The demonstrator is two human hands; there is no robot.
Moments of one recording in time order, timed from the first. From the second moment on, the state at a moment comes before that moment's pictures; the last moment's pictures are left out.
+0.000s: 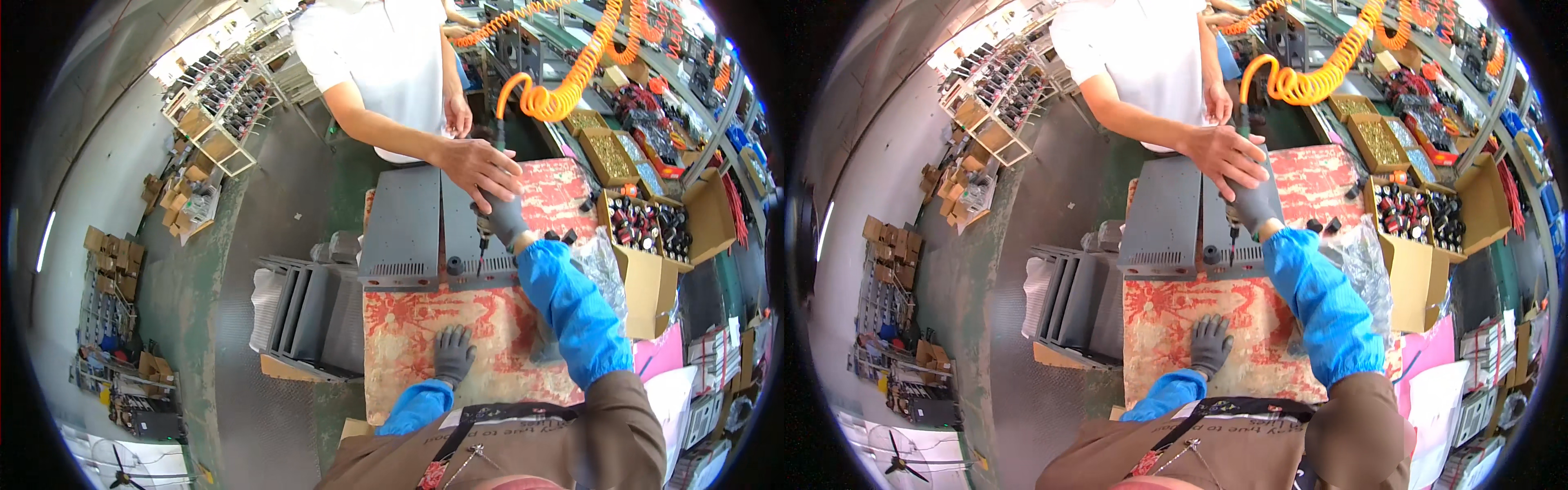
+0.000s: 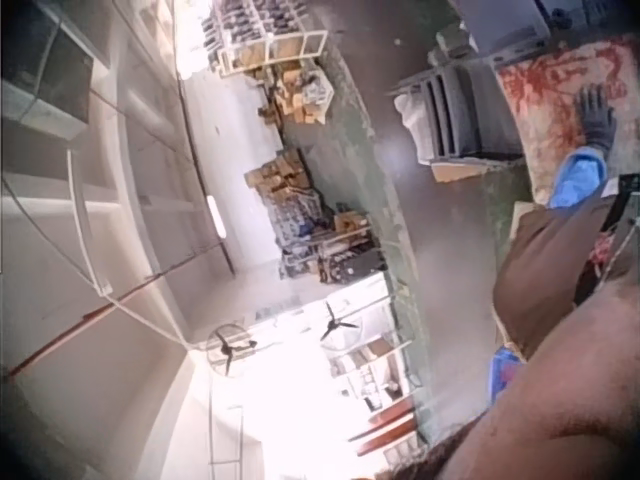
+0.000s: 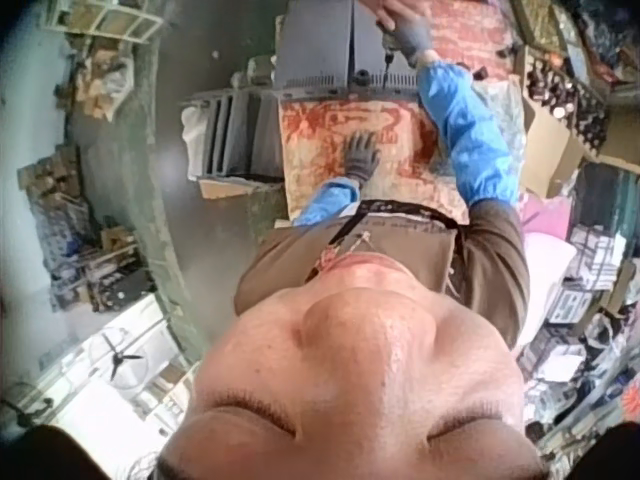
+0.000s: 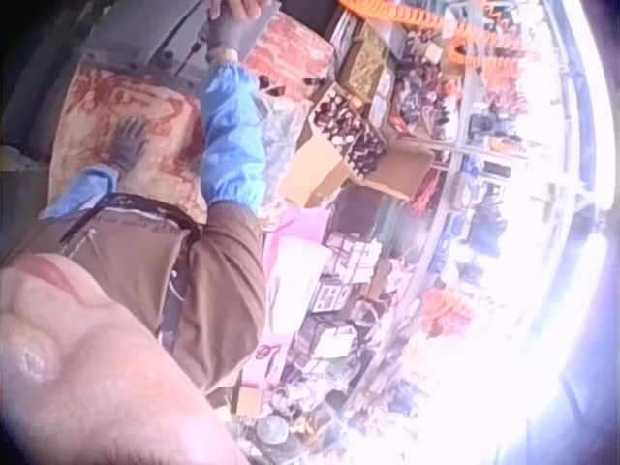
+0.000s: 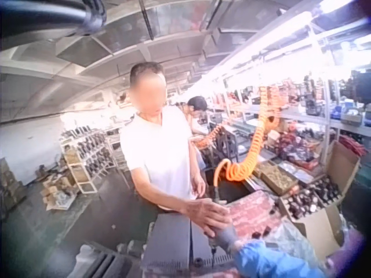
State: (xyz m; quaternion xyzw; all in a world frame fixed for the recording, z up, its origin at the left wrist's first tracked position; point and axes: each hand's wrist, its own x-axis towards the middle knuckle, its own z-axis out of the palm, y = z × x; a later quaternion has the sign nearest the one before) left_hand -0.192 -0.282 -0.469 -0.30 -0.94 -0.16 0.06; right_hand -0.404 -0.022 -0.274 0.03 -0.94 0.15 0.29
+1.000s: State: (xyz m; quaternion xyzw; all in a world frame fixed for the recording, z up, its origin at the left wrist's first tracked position) left_hand -0.188 -0.279 -0.475 -0.32 -0.94 -0.09 0.06; right_hand 0.075 -0.012 -0.289 -0.30 -0.70 0.65 -0.07
